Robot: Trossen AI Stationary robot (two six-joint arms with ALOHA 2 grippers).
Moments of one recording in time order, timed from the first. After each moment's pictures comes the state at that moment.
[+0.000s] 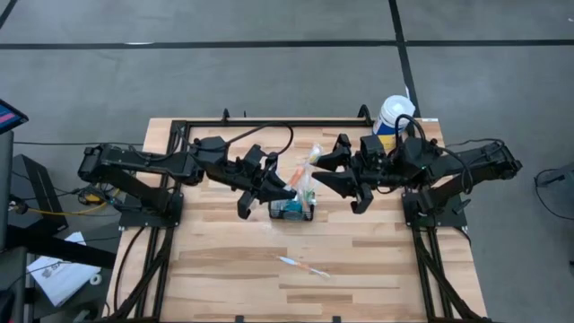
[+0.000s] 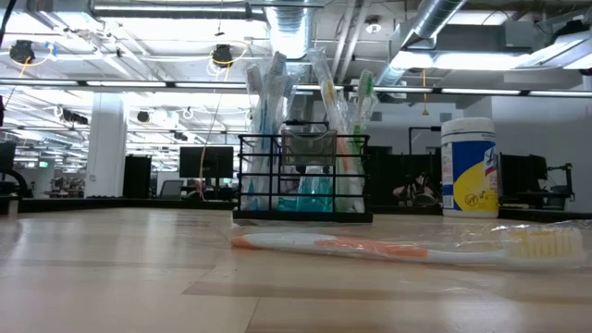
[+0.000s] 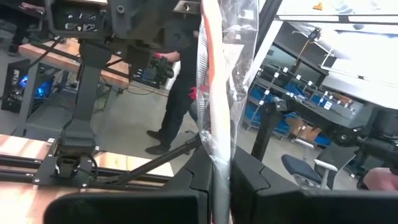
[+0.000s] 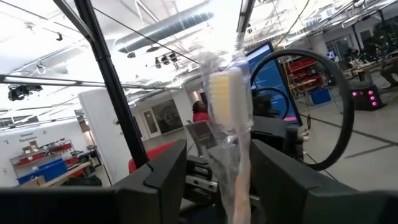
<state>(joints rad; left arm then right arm) -0.07 1.36 1.23 0.23 0.24 -0.43 0.25 1.26 1.29 0.29 0.18 0.31</state>
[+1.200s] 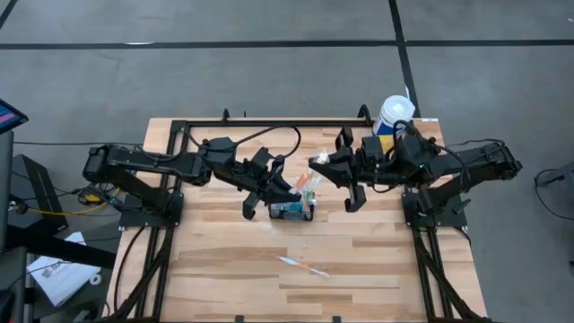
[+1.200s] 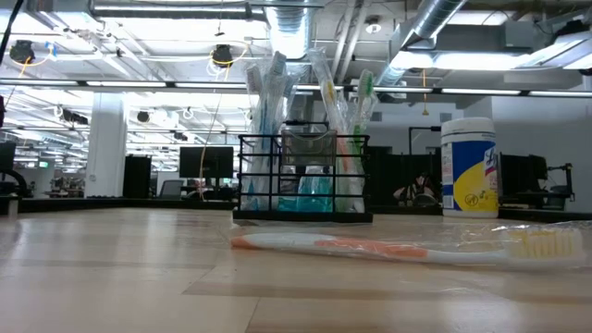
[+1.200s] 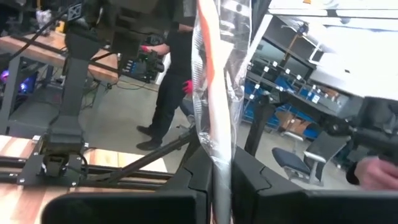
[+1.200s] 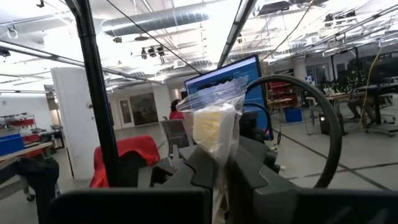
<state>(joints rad) -0.06 1.41 1.23 0.28 0.32 -0.43 0.23 1.26 1.29 0.28 0.20 0.12</state>
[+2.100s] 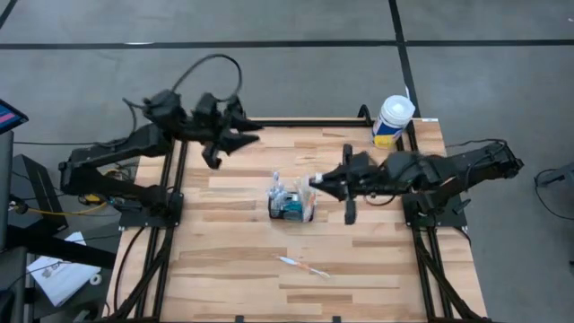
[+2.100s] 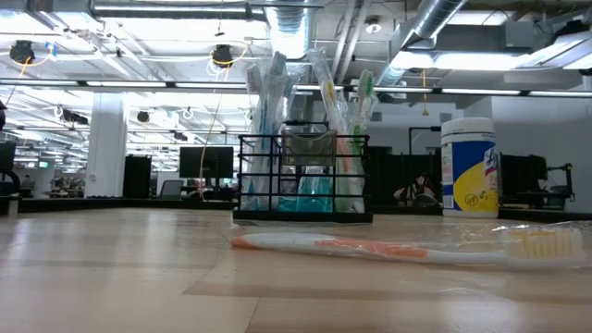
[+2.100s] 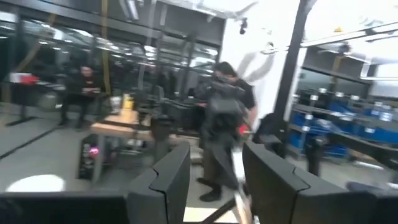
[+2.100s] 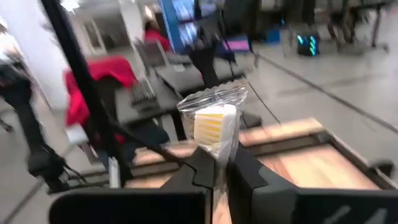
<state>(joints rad) 0.27 1.14 1.23 0.18 0.43 -0.28 0.28 1.24 1.29 -0.12 0.32 0.20</state>
